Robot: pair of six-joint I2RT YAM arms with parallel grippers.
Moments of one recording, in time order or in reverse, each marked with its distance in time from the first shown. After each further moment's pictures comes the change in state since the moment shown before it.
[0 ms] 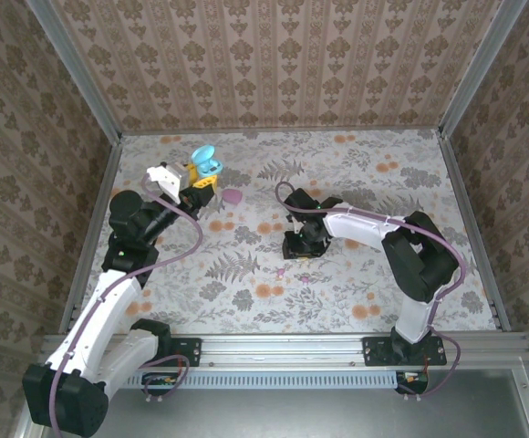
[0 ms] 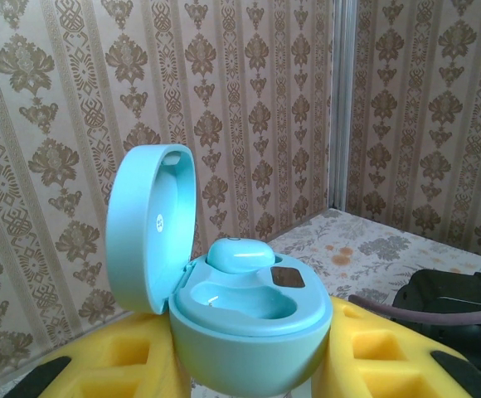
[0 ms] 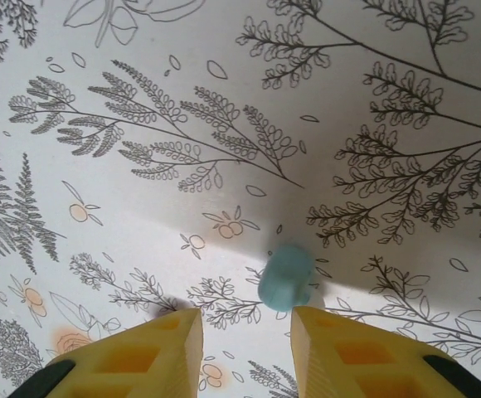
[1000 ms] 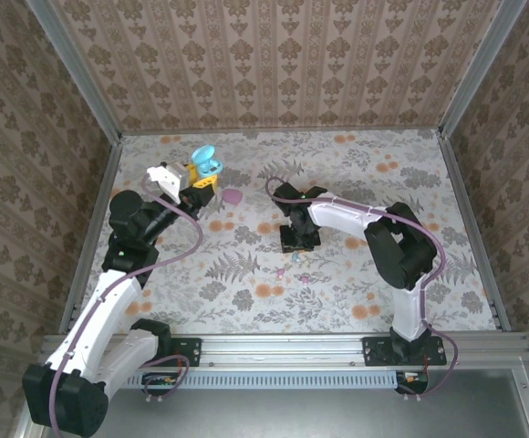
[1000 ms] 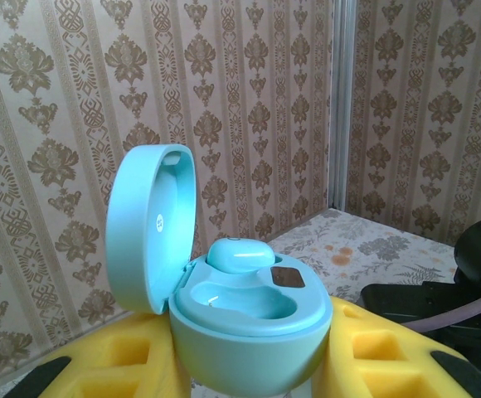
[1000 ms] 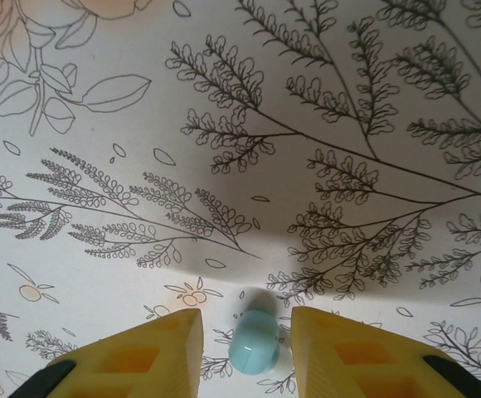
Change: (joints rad) left arm -0.001 0.000 0.000 0.000 0.000 0.000; right arm 0.018 0.153 0.204 -0.173 0.135 0.032
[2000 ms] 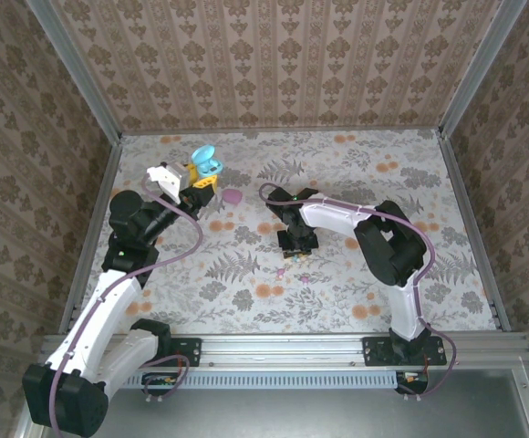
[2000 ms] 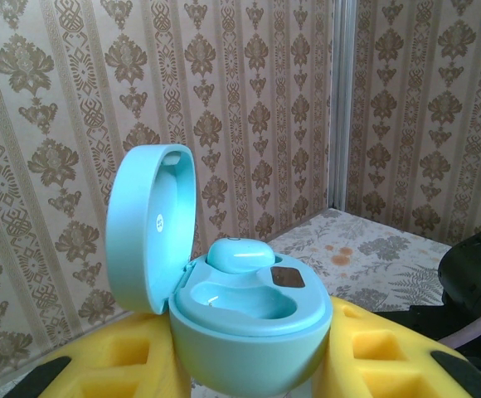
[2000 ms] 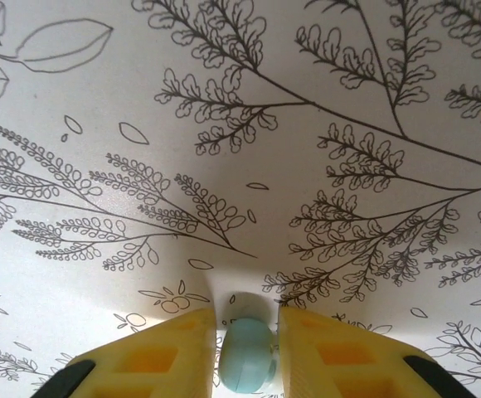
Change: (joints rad) left arm 0.000 0.000 0.000 0.000 0.000 0.000; right arm 0.028 0.063 0.046 -0.070 0.038 -0.005
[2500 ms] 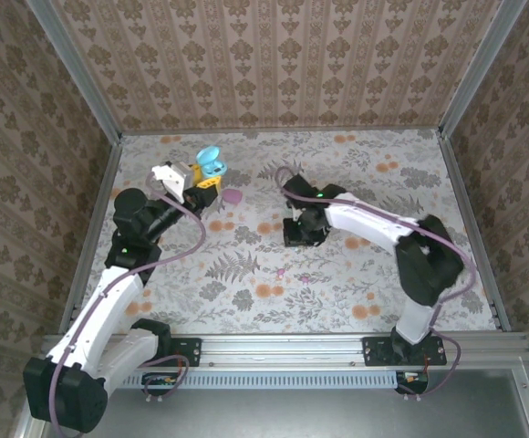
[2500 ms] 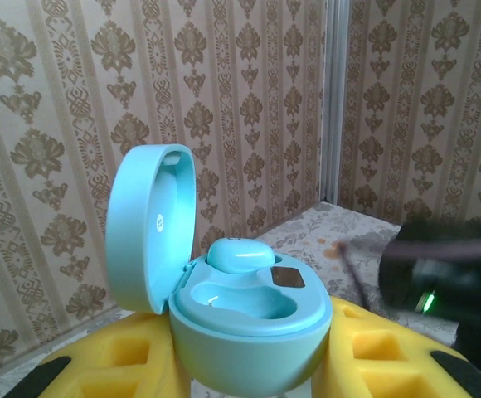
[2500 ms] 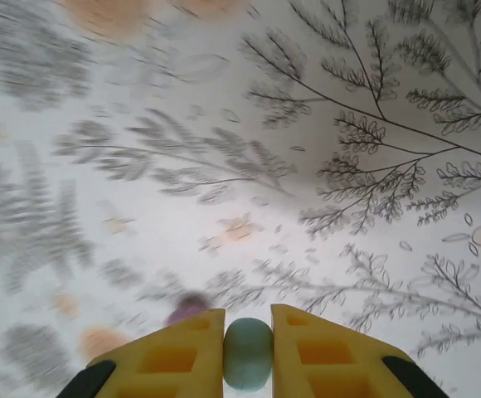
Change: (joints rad) left arm -0.014 0.038 0.000 0.008 0.011 -0.001; right arm -0.060 -0.298 -0.128 0.132 -0.146 0.009
